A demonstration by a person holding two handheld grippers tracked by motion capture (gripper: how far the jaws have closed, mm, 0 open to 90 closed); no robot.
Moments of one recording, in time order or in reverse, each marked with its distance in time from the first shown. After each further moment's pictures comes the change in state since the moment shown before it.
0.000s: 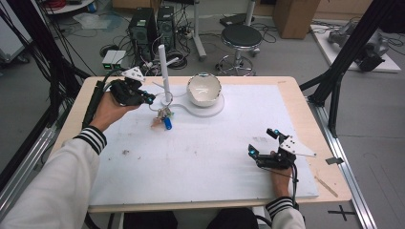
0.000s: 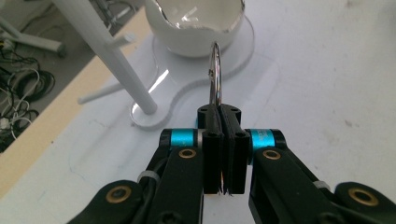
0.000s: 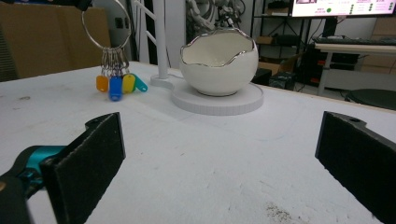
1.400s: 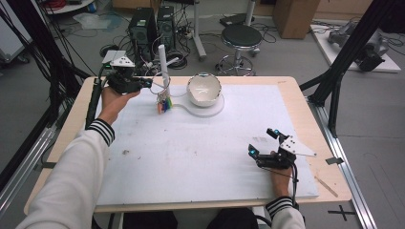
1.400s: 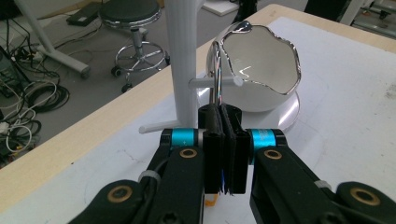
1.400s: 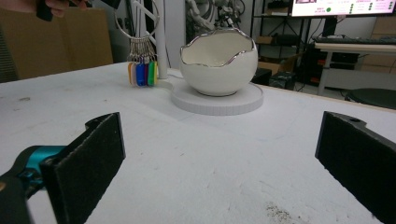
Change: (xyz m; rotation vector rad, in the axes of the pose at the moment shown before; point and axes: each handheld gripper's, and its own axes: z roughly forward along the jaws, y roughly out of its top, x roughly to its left) left arm 0.048 -0.016 0.022 -0.218 0.076 -0.213; right arm -0.001 0.000 0.000 -0.005 -0.001 -0.002
